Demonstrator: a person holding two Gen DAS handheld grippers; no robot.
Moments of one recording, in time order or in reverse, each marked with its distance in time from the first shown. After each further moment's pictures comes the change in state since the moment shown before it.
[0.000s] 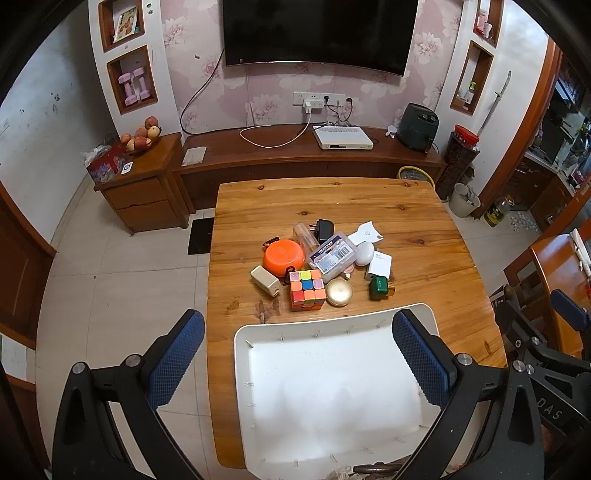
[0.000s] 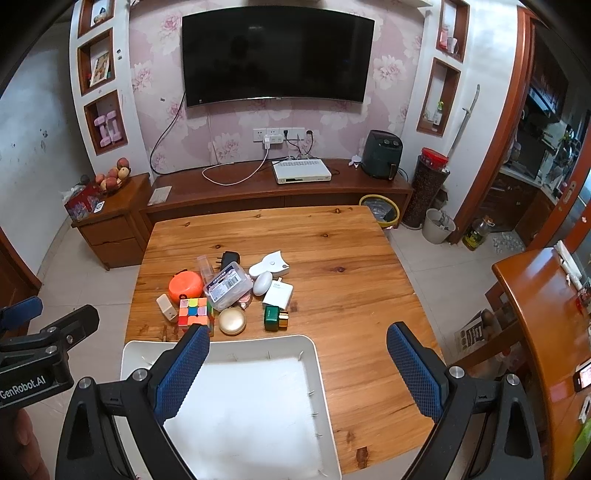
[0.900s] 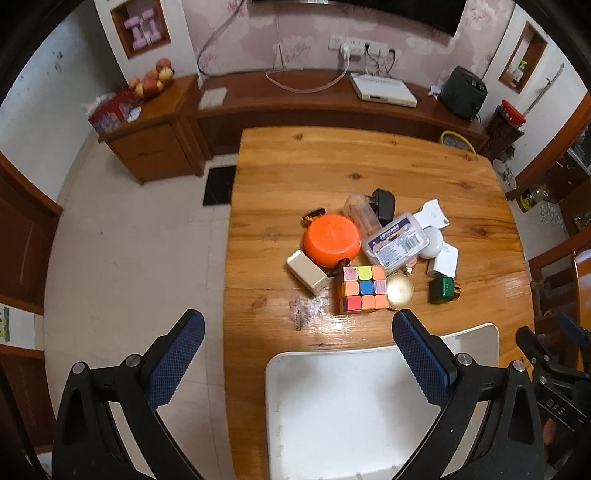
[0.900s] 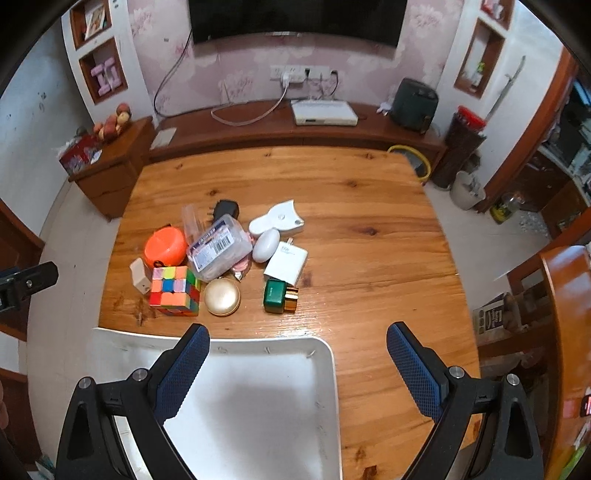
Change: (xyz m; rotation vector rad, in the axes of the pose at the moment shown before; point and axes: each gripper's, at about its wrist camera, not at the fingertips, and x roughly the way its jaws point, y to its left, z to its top) left arm 0.126 0.058 0.032 -0.076 0.242 0.053; right arm 0.133 0.008 0.013 -0.065 0.240 0.061
